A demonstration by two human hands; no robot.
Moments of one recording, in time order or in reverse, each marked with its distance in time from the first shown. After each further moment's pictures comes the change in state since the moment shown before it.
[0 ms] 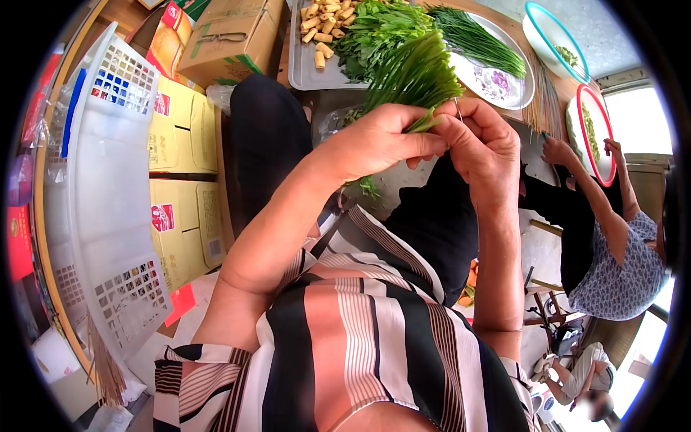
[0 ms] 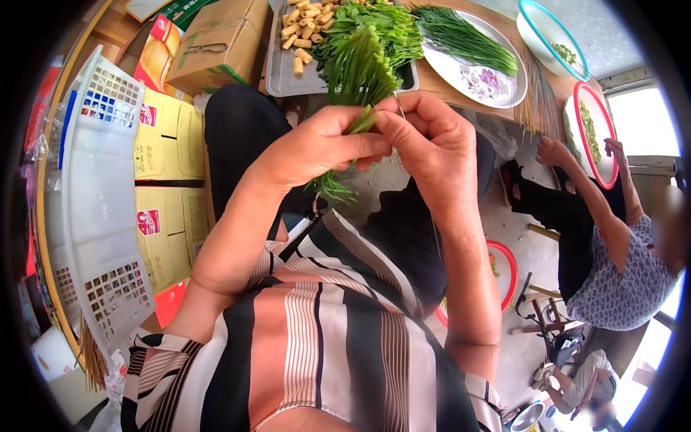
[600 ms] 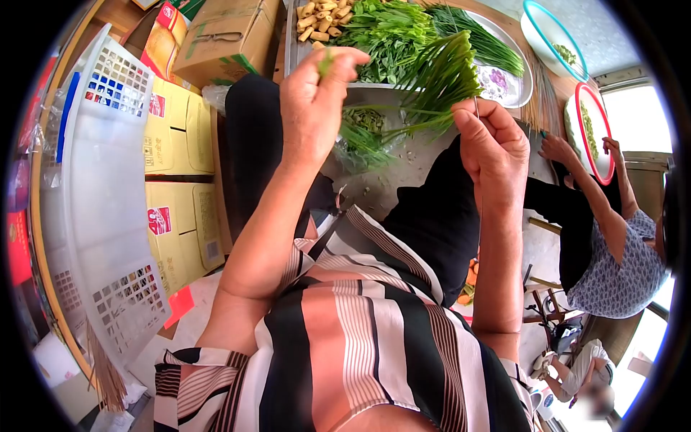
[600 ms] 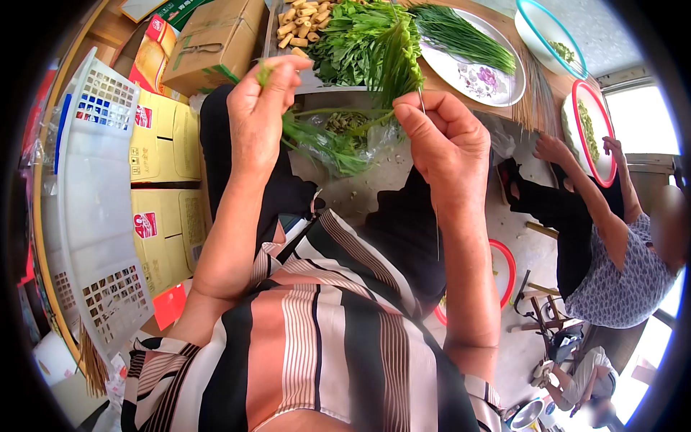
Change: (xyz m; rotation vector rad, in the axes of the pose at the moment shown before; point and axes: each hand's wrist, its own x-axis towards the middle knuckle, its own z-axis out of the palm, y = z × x) left_hand -0.010 -0.008 -0.032 0.216 0.845 0.356; right_hand 0.001 0.002 -0.004 0.048 0.191 0.039
